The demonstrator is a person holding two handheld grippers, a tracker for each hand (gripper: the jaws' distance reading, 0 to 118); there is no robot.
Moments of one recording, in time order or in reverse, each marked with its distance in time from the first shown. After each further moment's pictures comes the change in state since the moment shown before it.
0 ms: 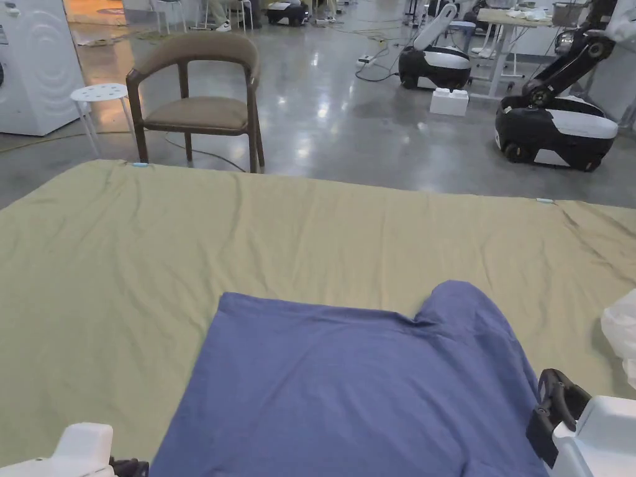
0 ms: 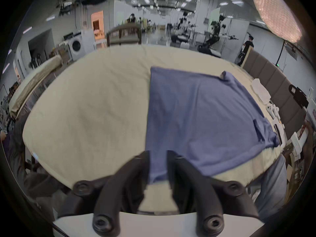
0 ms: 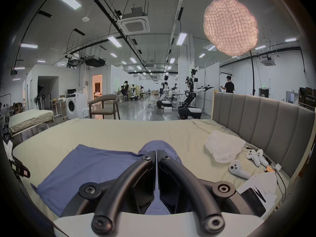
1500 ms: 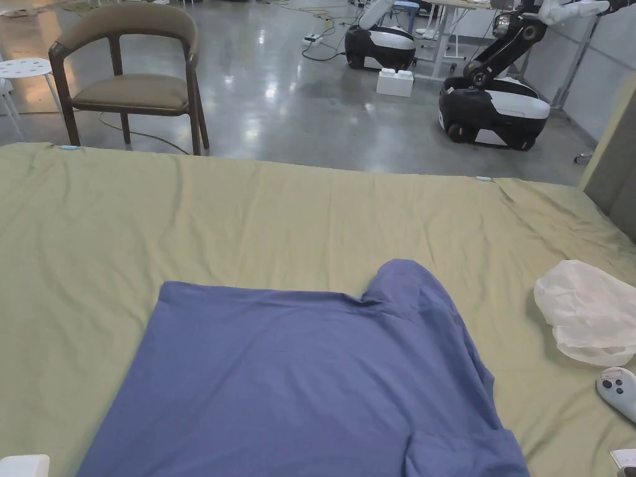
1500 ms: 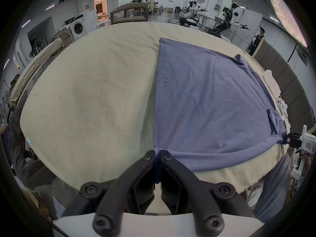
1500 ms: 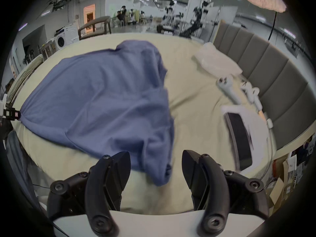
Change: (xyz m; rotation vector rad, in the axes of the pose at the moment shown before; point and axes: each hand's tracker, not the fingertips) left arm 0.010 -0.011 -0.033 -0.128 0.048 0.042; right arm 0.091 -0.116 0.014 -0.792 -0.006 0.086
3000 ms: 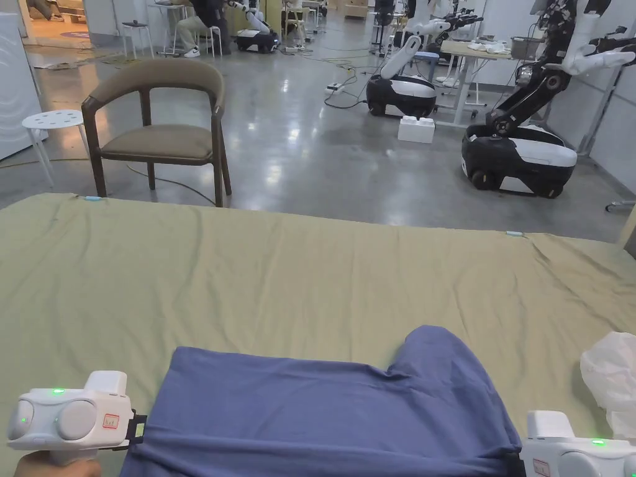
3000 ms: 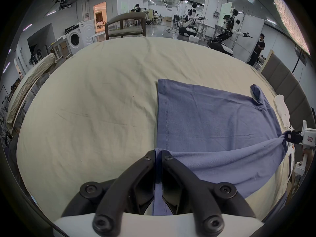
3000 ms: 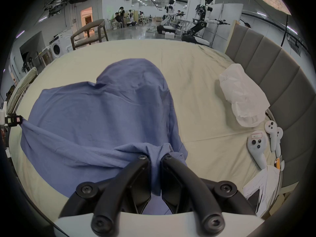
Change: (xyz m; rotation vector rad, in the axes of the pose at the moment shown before) left arm 0.013 0.204 -0.106 0.090 0.010 -0.012; right arm 0.000 0.222 -0.122 0.026 0.014 -0.016
